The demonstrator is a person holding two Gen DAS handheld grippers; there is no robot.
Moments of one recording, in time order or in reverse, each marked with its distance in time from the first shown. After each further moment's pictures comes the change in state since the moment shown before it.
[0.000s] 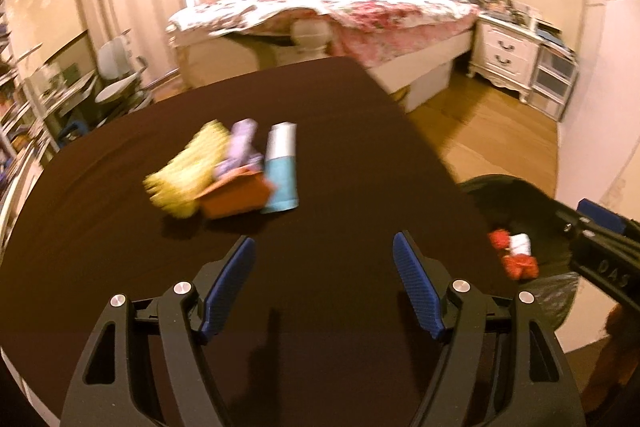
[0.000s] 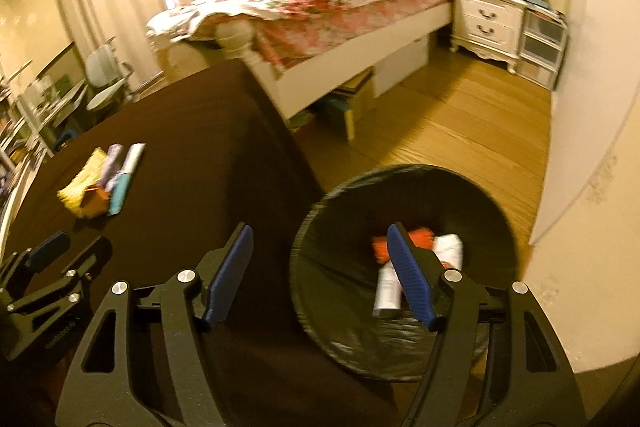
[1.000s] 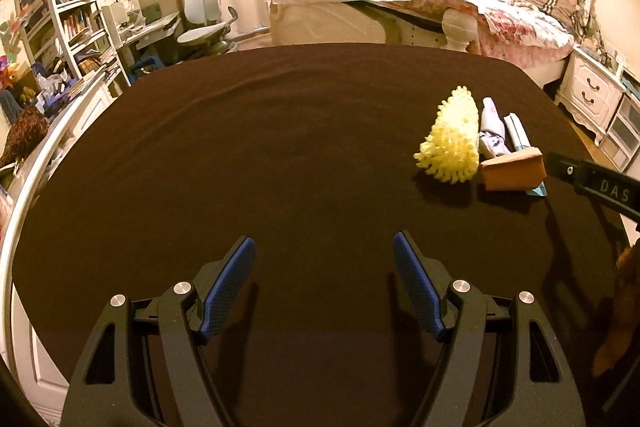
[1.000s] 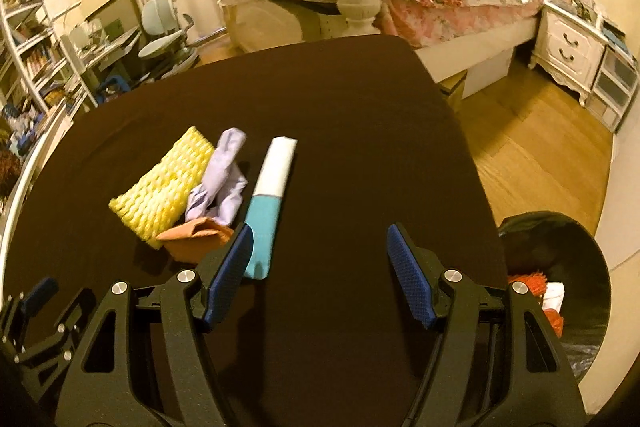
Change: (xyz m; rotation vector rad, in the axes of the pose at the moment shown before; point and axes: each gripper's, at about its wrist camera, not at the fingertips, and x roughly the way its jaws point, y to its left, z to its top) left arm 0.001 0.153 -0.027 -0.218 0.068 0.191; right arm 0.064 0.146 0.025 -0.187 0.094 0.143
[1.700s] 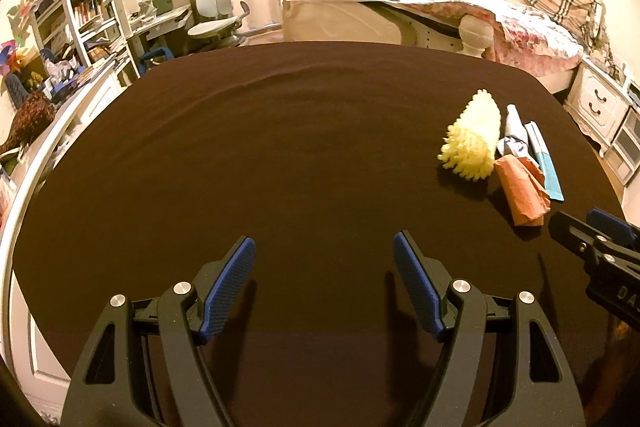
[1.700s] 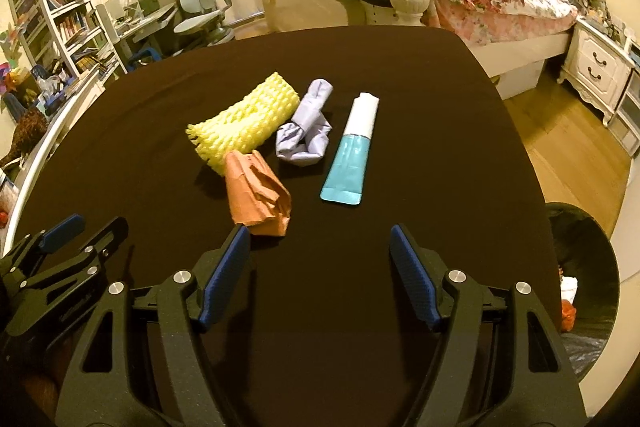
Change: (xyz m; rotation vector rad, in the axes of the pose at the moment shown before) left arm 0.006 0.022 0.002 -0.048 0.010 0.009; right arm -0.031 0.043 -0.038 -0.101 0.027 0.082
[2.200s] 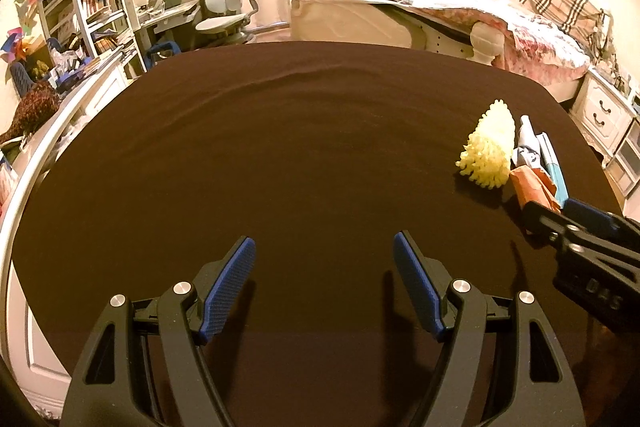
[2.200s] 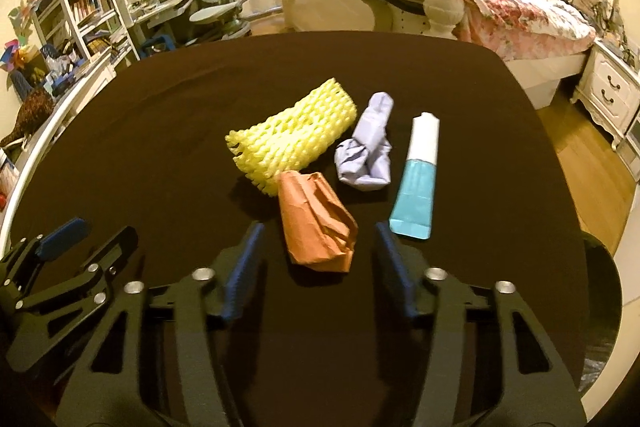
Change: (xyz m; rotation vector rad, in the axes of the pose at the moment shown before) left arm 0.003 0.009 0.001 -0.031 -0.004 0.005; right arm 0.024 0.043 0.013 -0.078 0.007 0.011
